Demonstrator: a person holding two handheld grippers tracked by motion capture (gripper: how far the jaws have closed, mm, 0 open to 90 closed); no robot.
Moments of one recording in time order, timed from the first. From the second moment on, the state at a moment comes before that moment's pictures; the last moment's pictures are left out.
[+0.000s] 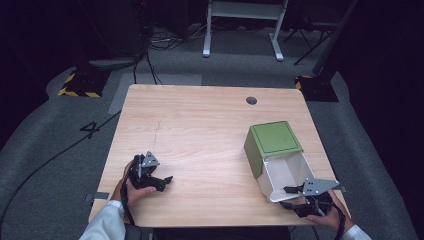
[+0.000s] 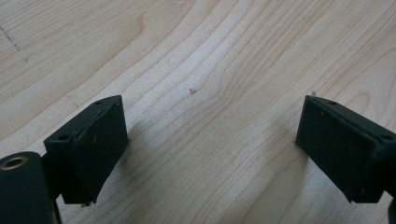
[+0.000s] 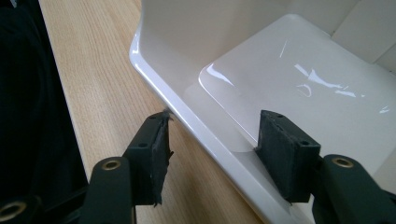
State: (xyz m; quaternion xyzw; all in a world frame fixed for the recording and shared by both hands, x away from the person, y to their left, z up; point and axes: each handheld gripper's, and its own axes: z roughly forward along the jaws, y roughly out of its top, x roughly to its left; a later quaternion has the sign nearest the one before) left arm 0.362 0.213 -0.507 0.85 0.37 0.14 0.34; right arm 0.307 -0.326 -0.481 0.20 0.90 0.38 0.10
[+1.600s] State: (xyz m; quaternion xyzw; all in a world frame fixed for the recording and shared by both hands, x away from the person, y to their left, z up) left arm 0.361 0.213 -0.507 0.85 0.37 0.14 0.34; right arm 0.292 -0.357 -0.440 0.23 0.85 0.45 0.17
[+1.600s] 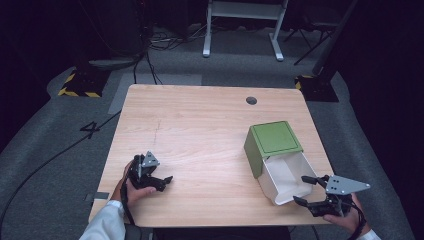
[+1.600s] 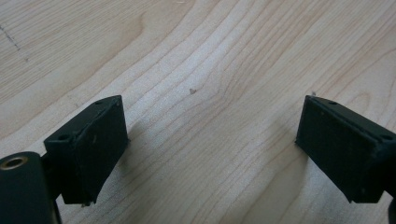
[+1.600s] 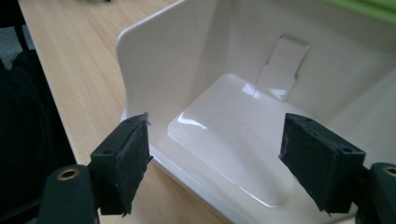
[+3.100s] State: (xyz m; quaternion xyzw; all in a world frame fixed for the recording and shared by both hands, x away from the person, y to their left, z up) left arm 0.362 0.214 -0.507 0.85 0.37 0.14 0.34; right arm 0.367 -0.435 -0.484 0.41 0.78 0.41 0.21
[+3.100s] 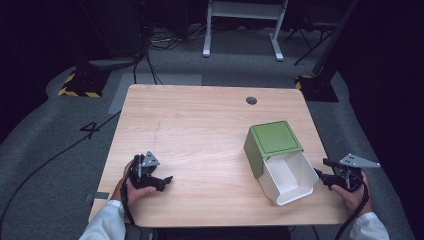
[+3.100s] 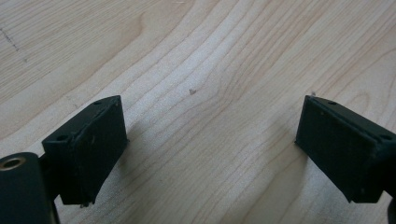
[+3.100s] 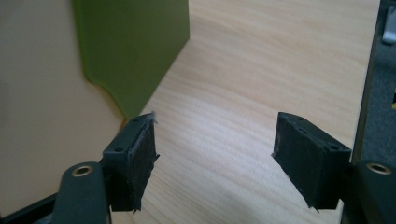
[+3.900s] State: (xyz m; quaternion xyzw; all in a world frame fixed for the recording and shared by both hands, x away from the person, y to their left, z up) left arm 0.362 0.214 -0.507 0.85 0.37 0.14 0.34; right arm 0.370 -0.432 -0.507 0.44 0.80 0.36 0.20
